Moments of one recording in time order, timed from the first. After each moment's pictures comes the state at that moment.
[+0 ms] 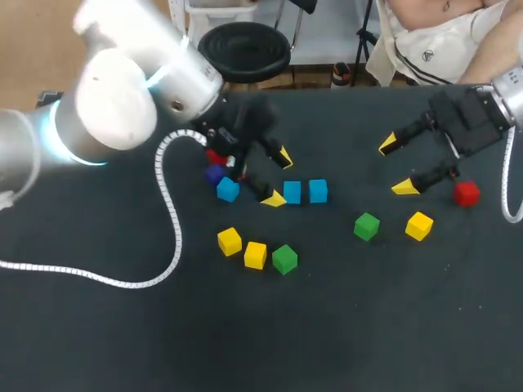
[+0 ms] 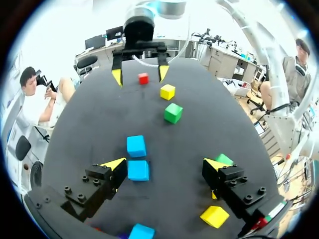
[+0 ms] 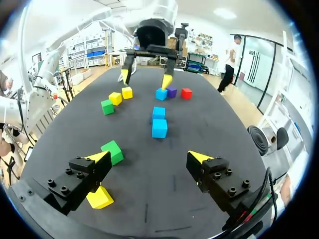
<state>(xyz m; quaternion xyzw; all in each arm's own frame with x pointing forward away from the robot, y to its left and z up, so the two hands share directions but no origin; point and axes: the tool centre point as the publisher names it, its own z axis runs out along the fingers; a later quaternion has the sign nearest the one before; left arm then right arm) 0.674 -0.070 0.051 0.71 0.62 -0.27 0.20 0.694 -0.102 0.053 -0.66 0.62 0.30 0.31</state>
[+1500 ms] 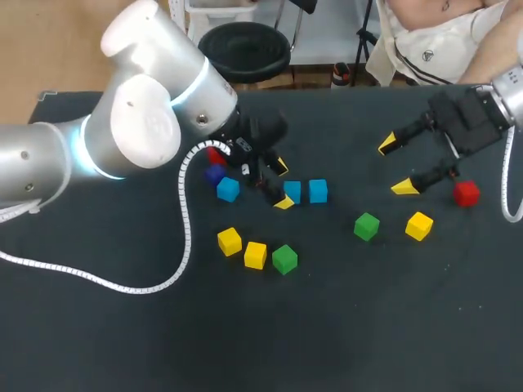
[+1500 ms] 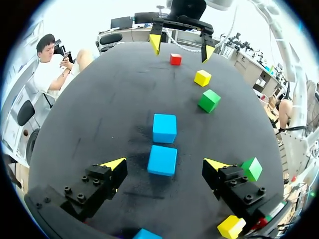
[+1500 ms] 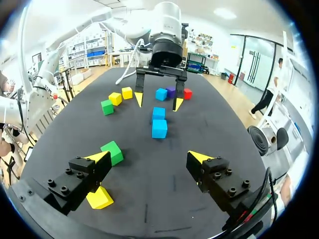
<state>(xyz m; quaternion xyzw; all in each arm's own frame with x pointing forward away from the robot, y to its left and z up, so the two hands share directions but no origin) 0.705 -0.074 0.004 0.64 0.71 -0.24 0.18 0.694 -0.102 0.053 -0.66 0.62 0.30 0.31</state>
